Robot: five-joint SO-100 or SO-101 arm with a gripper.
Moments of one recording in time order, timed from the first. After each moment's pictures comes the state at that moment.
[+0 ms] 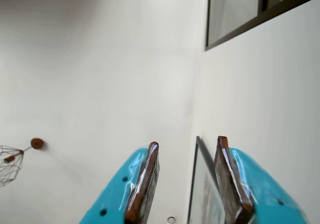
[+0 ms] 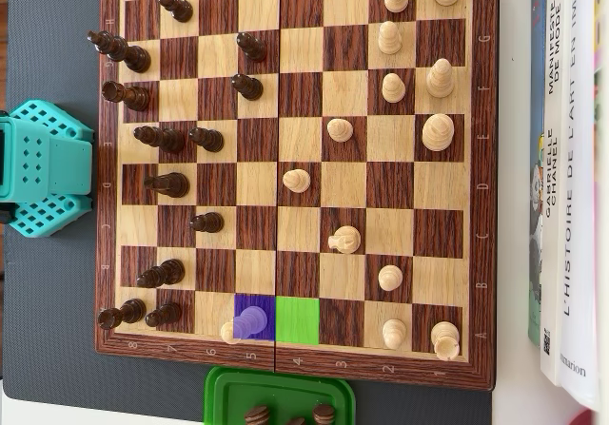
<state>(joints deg) -0.3 191.8 179.9 -103.4 89.0</state>
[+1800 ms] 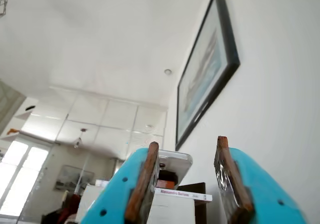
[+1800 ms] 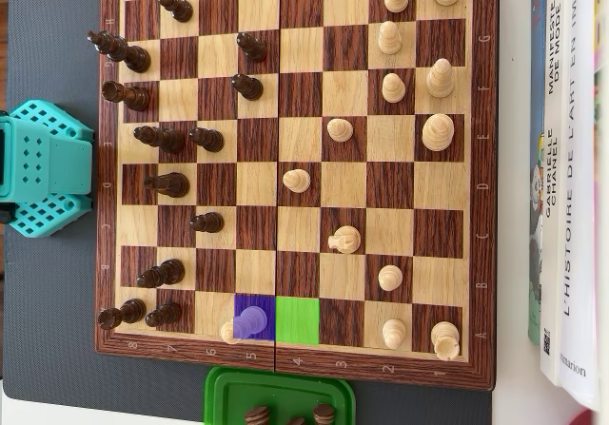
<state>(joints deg) 1.1 191.8 179.9 -58.5 82.4</state>
